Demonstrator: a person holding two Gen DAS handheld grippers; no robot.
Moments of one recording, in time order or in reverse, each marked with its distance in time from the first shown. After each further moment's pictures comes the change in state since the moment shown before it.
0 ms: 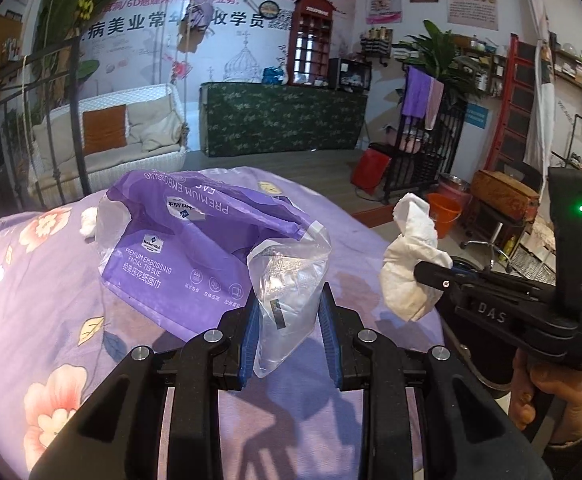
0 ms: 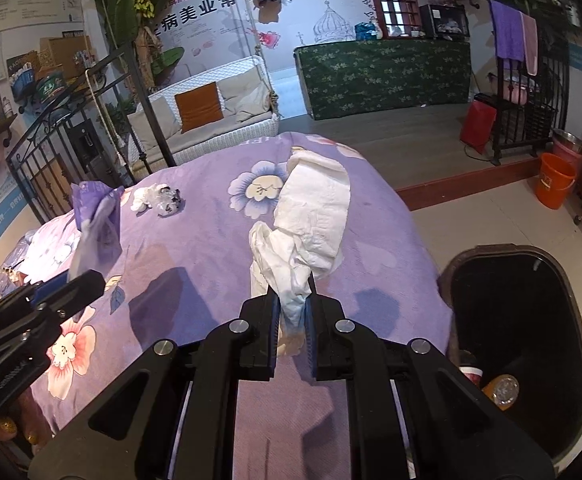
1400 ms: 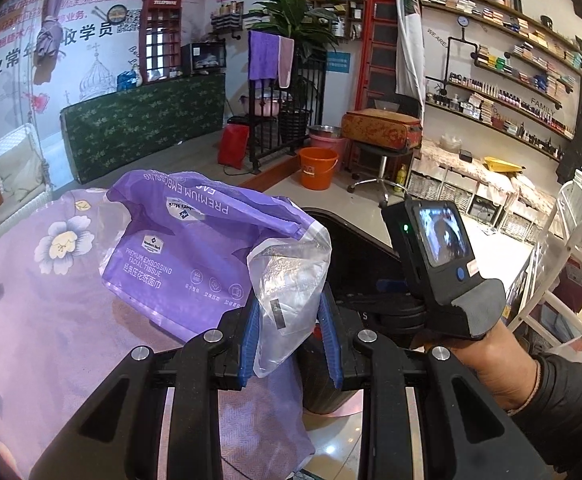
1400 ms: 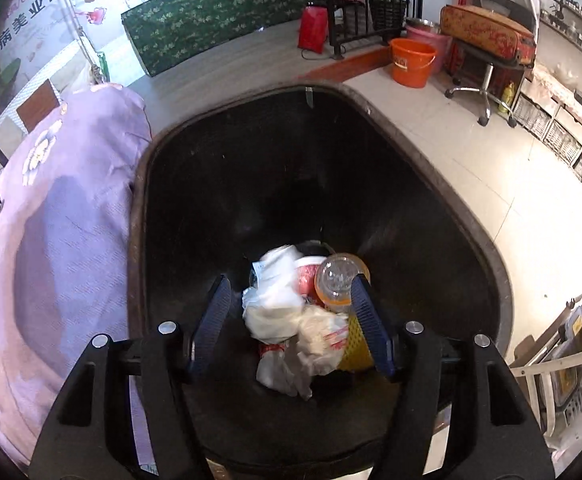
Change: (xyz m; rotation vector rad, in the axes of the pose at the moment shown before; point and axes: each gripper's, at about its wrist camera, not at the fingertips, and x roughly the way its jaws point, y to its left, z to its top) left arm 0.024 -0.135 -0.034 0.328 0.078 -0.383; right arm 0.007 -0.190 -0.090 0.336 0.205 -0.427
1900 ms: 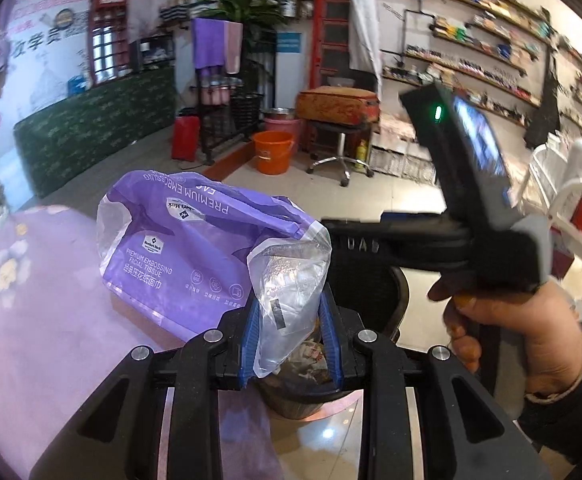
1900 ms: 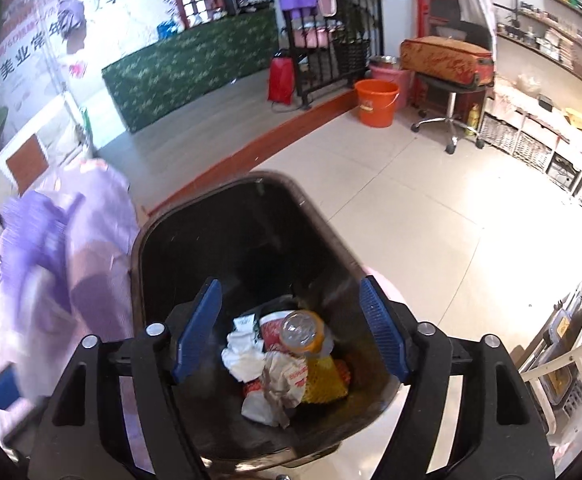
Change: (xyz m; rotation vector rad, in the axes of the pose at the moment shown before) left arm 0.054 -0.041 0.011 0.118 0.067 -0.132; right arm -0.059 -0.039 0.021 0.108 -0.177 -0.055
